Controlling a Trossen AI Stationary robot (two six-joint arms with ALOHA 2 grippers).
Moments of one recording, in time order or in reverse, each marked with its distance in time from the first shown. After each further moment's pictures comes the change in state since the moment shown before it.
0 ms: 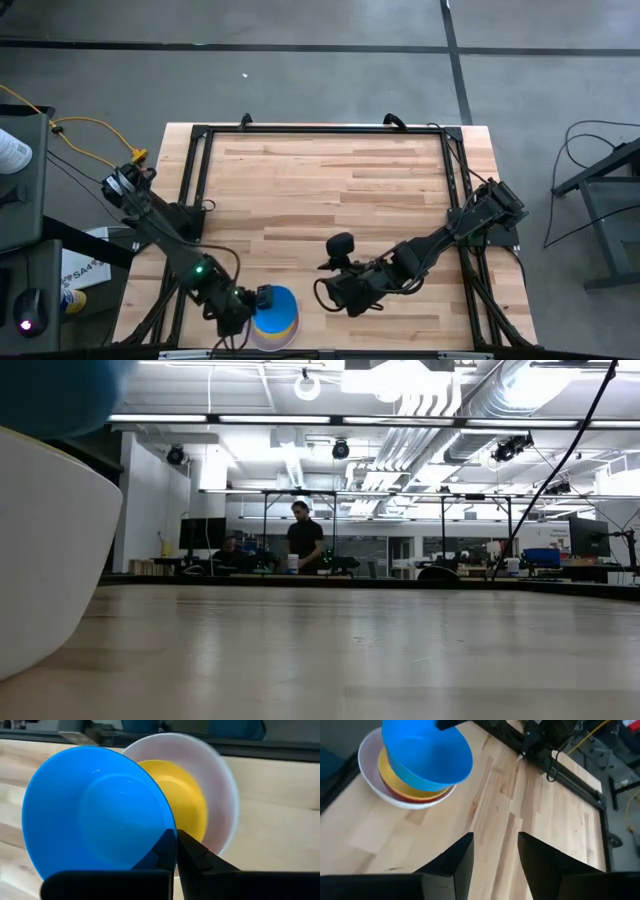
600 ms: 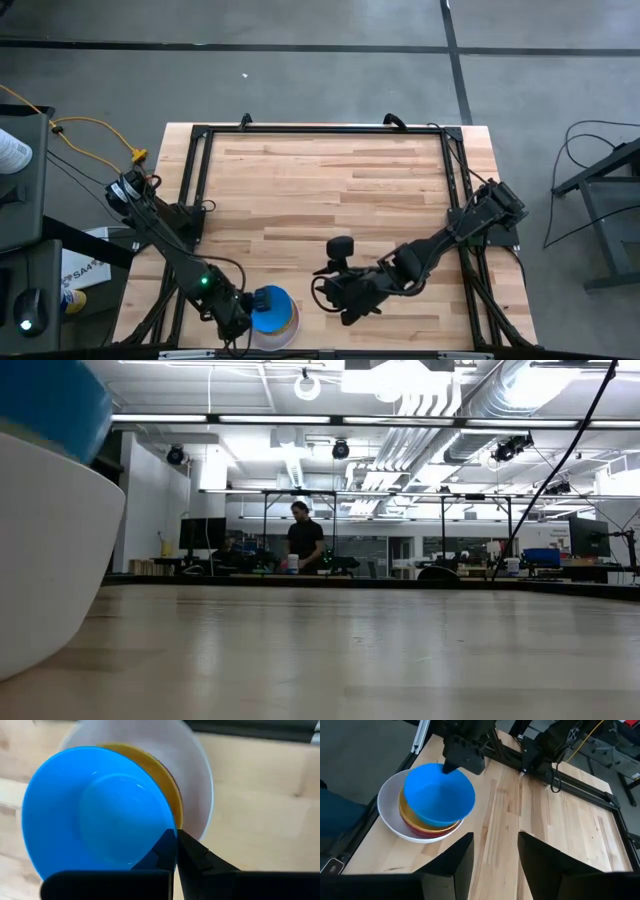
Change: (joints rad) left arm -0.033 0.073 -0.001 -0.067 0.014 -0.056; right arm 0.016 0.000 0.000 0.116 -0.011 0.132
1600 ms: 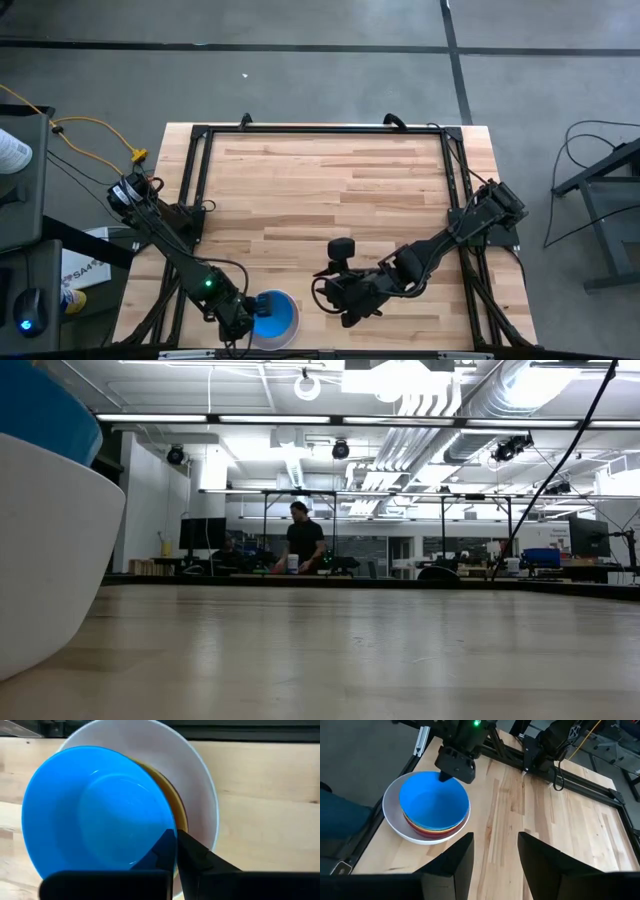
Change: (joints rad) left arm 0.000 0.026 -0.062 0.129 0.016 0.077; right arm 0.006 0.001 -0.001 0.001 -0.001 0.035
